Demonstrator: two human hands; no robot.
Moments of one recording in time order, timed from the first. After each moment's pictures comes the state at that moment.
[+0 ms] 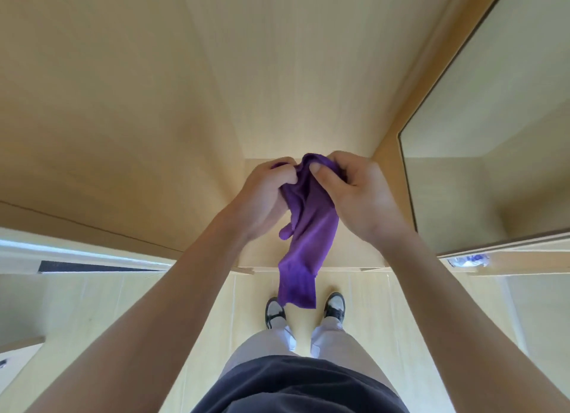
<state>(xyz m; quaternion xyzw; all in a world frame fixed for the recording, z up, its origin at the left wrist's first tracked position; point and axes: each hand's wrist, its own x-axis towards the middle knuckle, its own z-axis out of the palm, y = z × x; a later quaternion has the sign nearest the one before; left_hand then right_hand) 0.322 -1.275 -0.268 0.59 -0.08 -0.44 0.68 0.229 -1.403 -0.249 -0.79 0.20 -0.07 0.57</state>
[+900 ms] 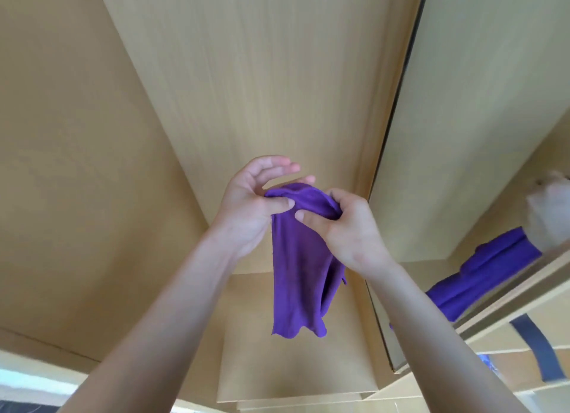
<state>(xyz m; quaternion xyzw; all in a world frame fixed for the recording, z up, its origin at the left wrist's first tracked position) 0.331 -1.367 -0.098 0.54 -0.24 -0.27 0.76 0.233 -1.497 -0.130 -0.76 0.18 -0.21 0.59</state>
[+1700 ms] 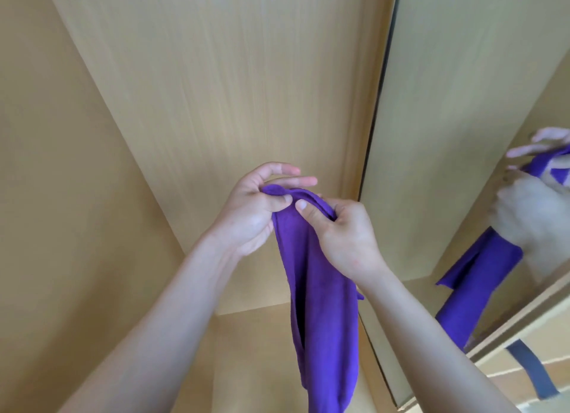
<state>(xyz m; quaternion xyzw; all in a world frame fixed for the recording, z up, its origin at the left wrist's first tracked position) 0.373 -1.405 -0.062 0.52 -0.31 -0.34 0.72 0.253 -1.507 -0.089 -0.75 0.19 -0.30 0.57</state>
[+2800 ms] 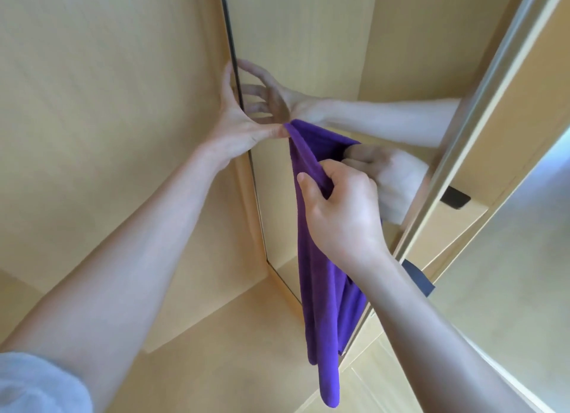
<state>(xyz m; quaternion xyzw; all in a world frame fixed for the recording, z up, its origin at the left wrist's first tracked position) 0.370 -1.598 -0.033 0.64 -0.49 -0.22 0.55 0.163 -1.544 -0.059 -0.76 0.37 -0.47 0.27</state>
